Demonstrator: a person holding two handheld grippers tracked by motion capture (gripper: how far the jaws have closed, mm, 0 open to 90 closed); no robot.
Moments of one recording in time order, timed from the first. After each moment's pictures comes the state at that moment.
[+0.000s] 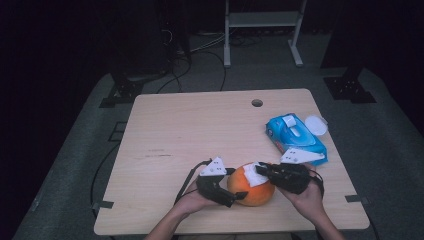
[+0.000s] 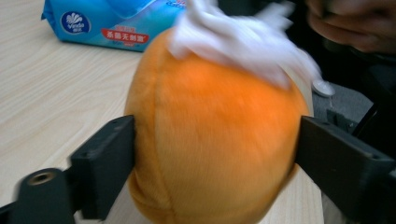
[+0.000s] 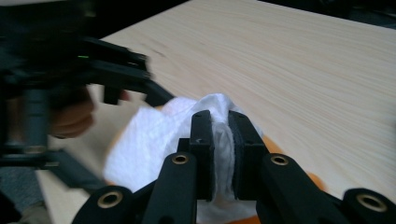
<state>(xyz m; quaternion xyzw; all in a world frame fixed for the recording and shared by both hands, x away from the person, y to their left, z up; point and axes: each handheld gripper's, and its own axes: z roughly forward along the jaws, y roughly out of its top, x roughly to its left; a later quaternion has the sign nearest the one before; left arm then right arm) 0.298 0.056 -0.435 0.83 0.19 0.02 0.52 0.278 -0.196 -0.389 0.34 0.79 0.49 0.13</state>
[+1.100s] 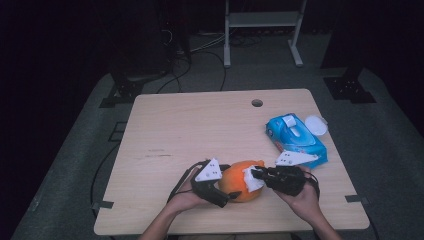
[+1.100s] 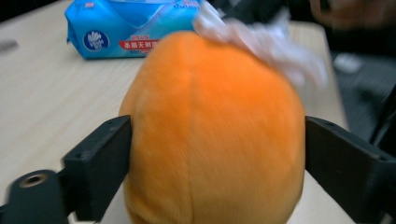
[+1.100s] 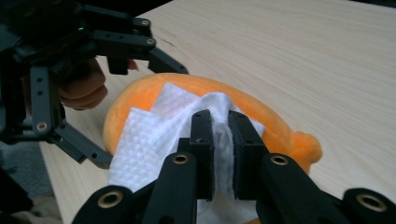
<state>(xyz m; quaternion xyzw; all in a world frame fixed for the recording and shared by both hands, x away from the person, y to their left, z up) 0.302 0.071 -0.431 0.84 0.14 0.07 0.52 0.281 -0.191 -0.401 0.34 0.80 0.48 0.11</state>
